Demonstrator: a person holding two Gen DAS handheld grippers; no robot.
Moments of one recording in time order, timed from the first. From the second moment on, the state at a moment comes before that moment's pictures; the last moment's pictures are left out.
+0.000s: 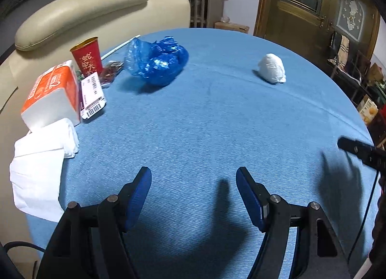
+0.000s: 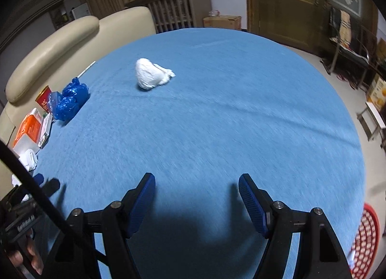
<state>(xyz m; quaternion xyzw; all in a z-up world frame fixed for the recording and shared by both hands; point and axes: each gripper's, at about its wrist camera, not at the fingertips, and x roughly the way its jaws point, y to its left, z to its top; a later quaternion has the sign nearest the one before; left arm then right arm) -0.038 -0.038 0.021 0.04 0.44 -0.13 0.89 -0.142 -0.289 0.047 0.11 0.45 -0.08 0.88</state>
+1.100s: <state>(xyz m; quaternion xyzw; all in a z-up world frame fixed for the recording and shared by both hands) 0.054 -0.032 0.049 0.02 0.39 -0.10 0.92 0.058 -0.260 0.036 0.06 0.44 -0.03 0.89</state>
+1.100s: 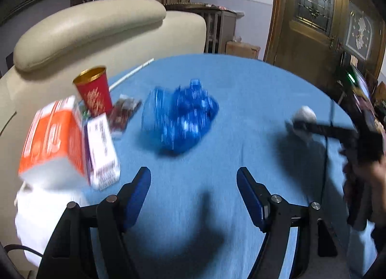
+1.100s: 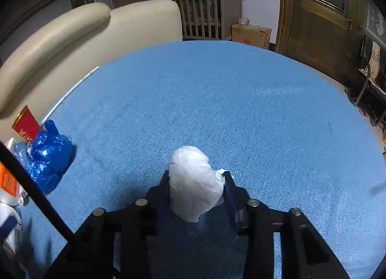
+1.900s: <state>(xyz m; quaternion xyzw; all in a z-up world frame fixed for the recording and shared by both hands) 0.143 -0.051 0.040 -0.04 0.43 -0.12 0.89 -0.070 -0.257 0.061 0.10 0.41 0.02 0.91</state>
